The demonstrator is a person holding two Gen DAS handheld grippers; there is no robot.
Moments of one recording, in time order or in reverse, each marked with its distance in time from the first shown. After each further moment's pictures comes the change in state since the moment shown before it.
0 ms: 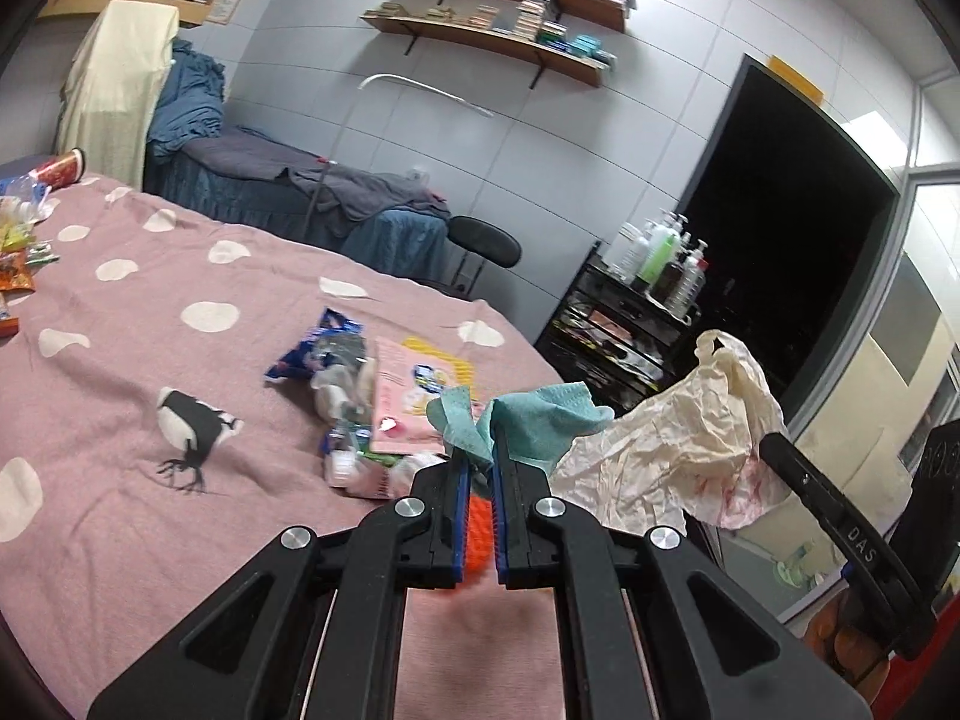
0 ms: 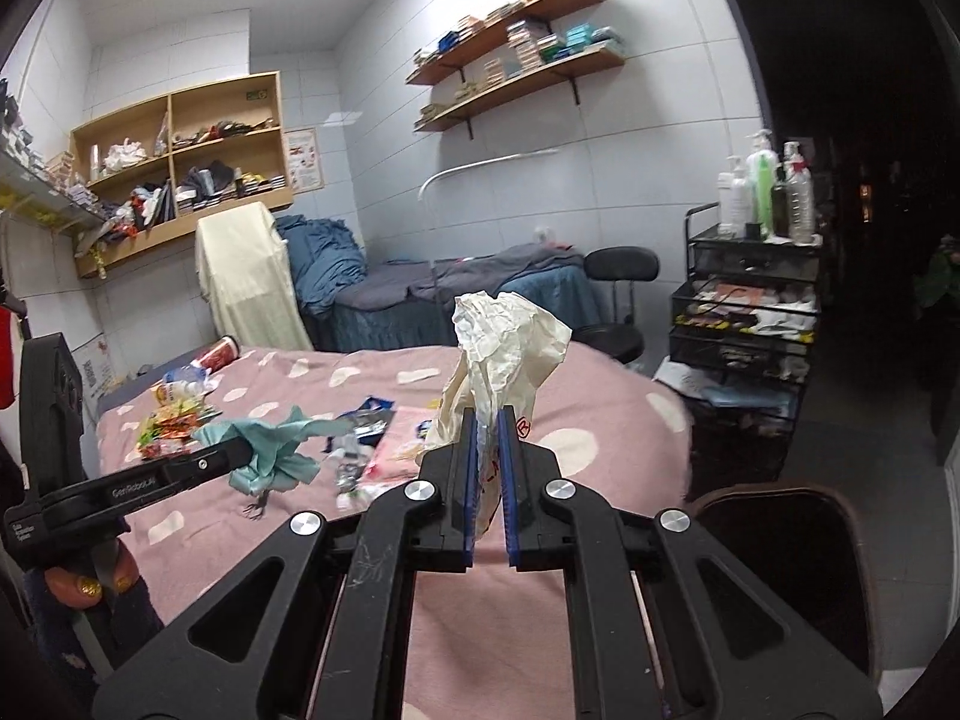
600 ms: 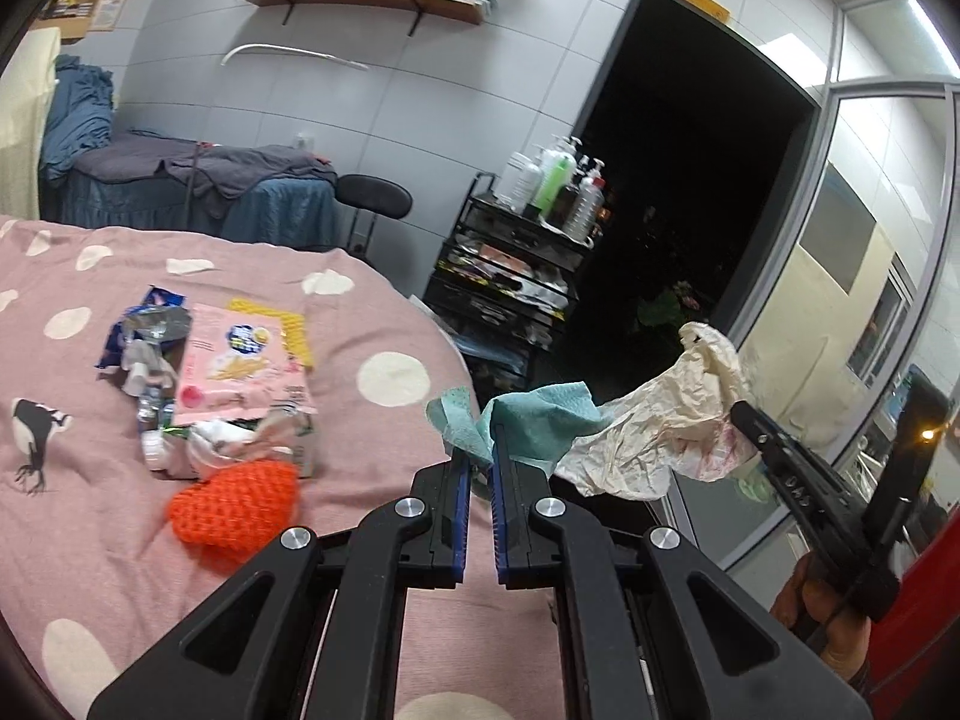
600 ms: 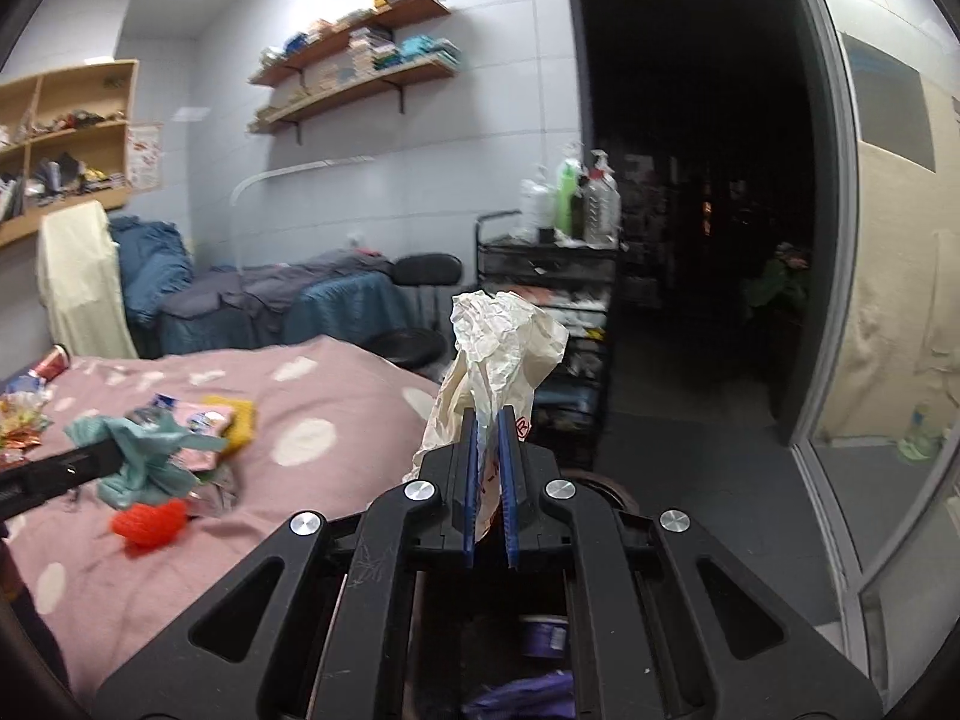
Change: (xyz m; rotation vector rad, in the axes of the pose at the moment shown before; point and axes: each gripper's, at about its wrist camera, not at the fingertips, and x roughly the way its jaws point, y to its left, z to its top) left arm 0.048 -0.087 -0.030 0.153 0.121 -0.176; right arm -0.037 -0.105 -0.019 0.022 -0.004 -0.460
